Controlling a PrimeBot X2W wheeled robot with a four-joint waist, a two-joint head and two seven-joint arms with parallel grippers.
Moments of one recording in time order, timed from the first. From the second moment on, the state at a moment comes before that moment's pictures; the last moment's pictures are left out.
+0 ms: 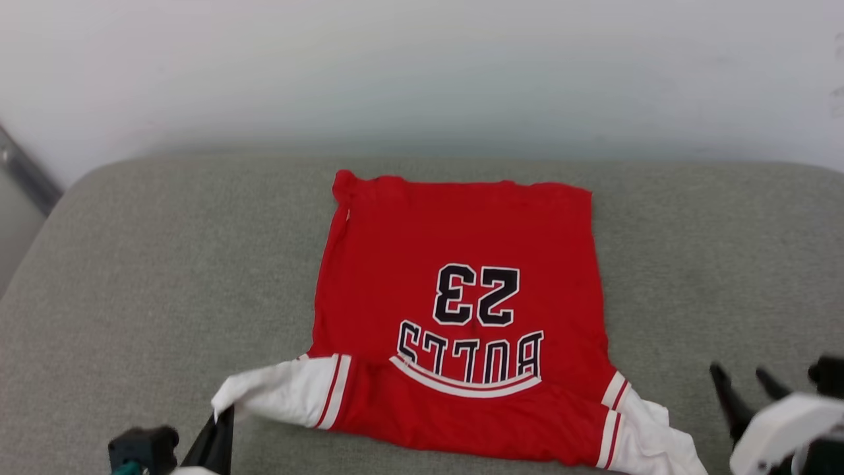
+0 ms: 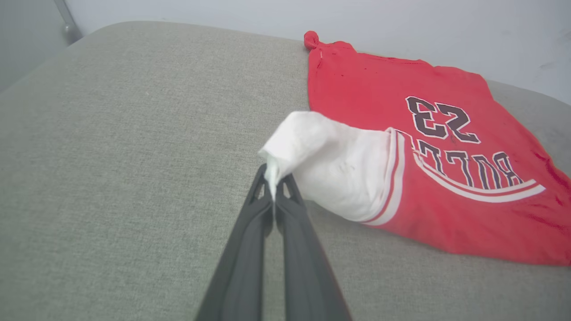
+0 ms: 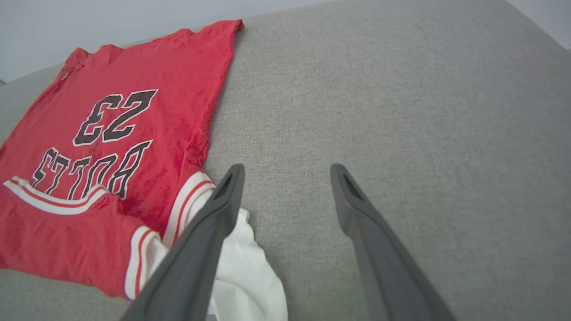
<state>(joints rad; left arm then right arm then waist) 0.16 0.51 -0.38 -0.04 -0.71 0.29 -0.10 0.08 -0.15 -0.16 0.08 0.32 0.13 0.31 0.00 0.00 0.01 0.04</state>
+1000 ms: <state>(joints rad) -0.28 0.36 -0.49 -0.06 -0.59 0.13 -0.23 -0.99 -0.38 -0.09 0.63 0.26 0.13 0.76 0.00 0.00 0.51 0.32</state>
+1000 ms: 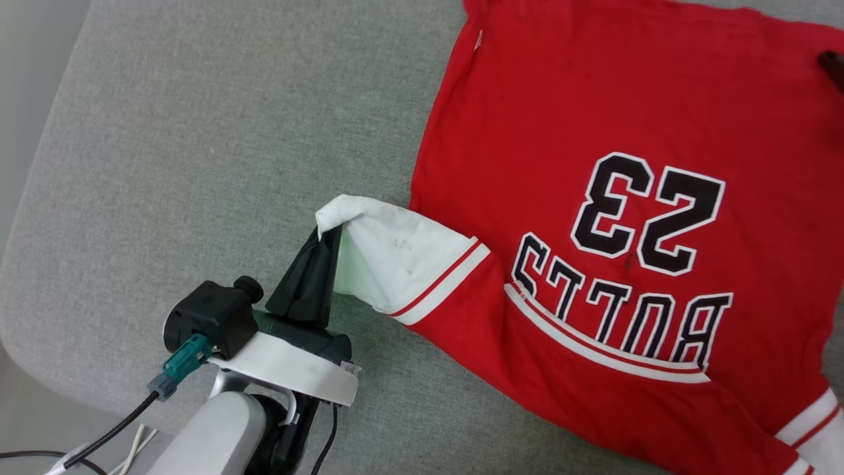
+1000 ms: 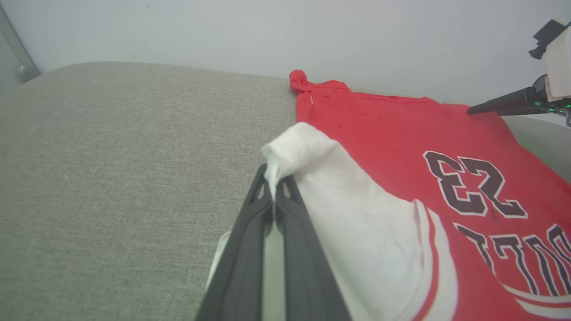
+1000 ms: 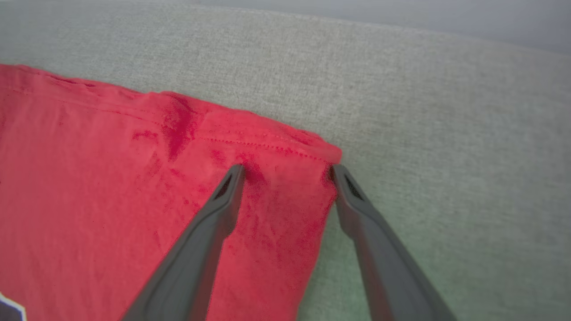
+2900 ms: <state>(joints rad) 0.05 0.47 -0.38 0.04 -0.70 0.29 -0.16 0.15 -0.28 -0.21 0.05 0.39 0.13 0.83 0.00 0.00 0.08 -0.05</state>
